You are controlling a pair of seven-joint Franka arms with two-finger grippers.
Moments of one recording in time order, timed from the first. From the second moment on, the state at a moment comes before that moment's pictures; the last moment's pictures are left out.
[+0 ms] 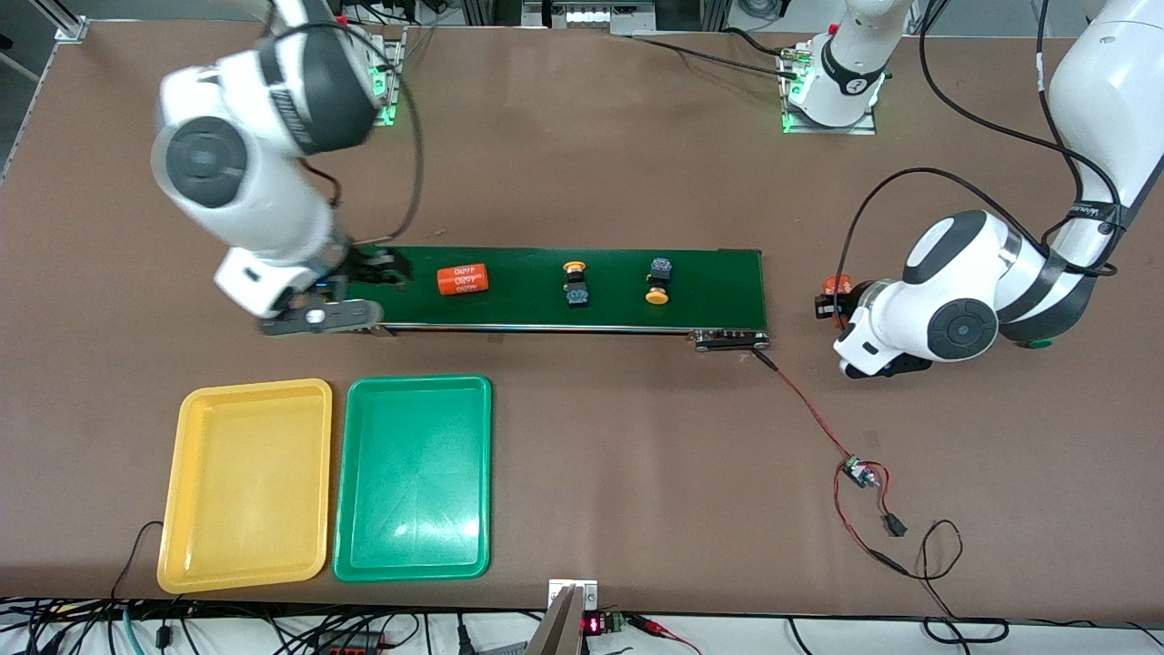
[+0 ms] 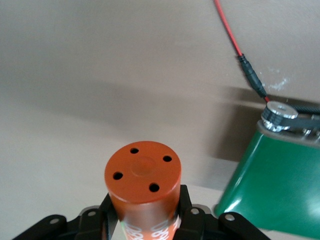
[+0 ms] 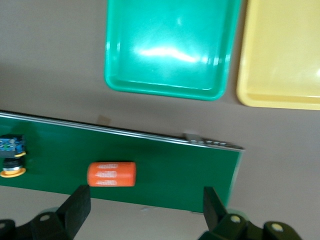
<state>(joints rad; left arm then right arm) 0.74 0.80 -1.12 -1.74 0.52 1.61 -0.84 0.56 0.33 -0.15 -1.54 0.04 1.77 0.25</state>
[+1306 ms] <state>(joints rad) 0.65 0.89 -1.09 -1.91 0.24 2.13 -1.88 0.87 0.62 -0.15 -1.55 0.09 2.00 0.57</state>
